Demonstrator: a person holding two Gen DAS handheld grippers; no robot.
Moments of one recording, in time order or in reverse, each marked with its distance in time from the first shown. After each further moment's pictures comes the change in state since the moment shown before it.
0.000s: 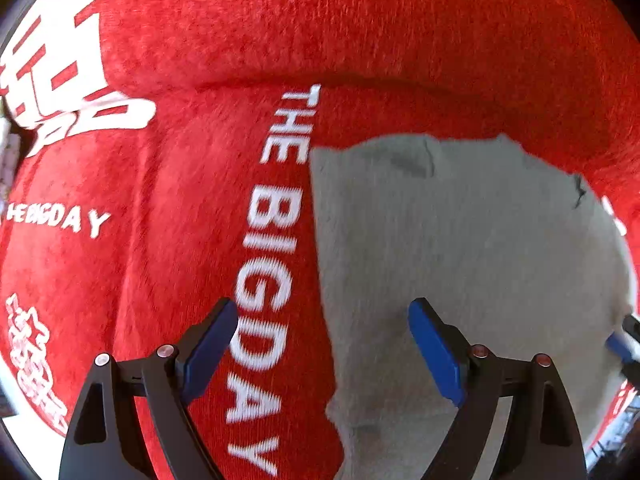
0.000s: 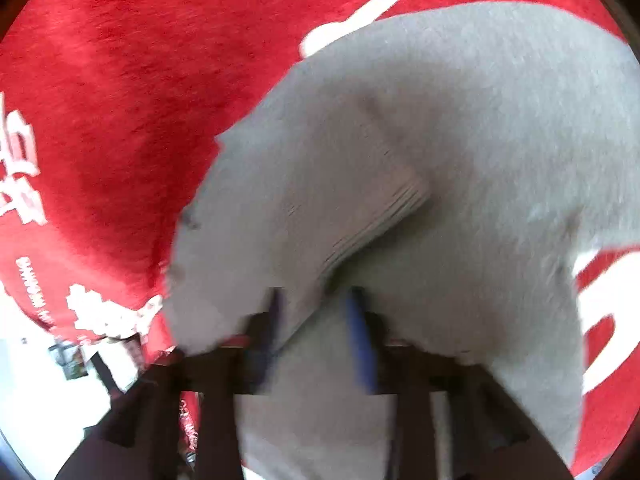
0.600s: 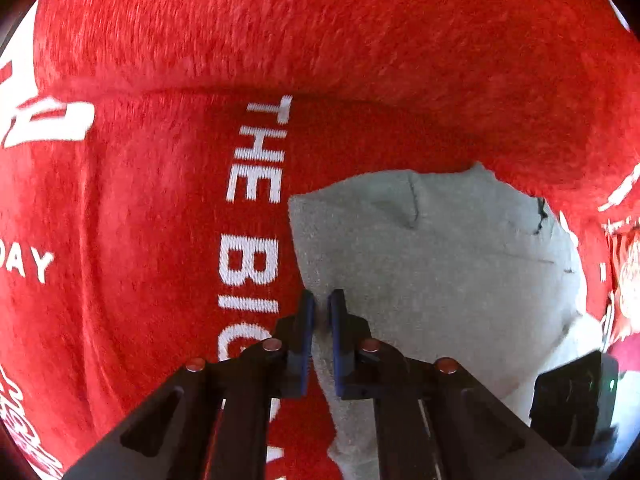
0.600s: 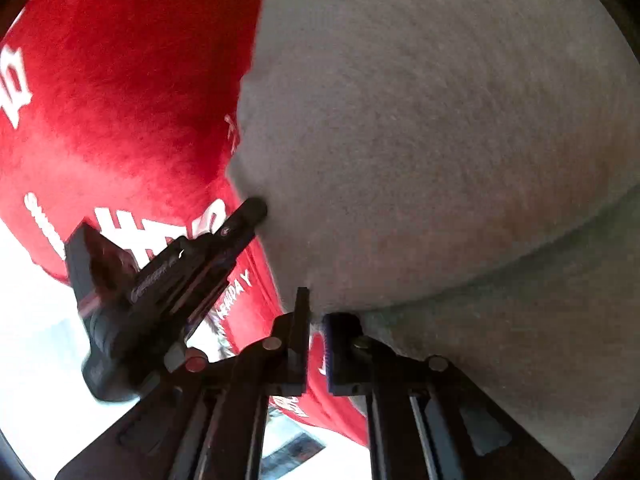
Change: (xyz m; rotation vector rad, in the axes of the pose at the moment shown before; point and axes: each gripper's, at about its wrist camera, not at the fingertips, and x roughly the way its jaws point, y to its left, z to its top) left arm 0.012 0.041 0.049 0.033 0.070 -0.222; right arm 0.163 0.103 -0.116 0.130 0.256 0.235
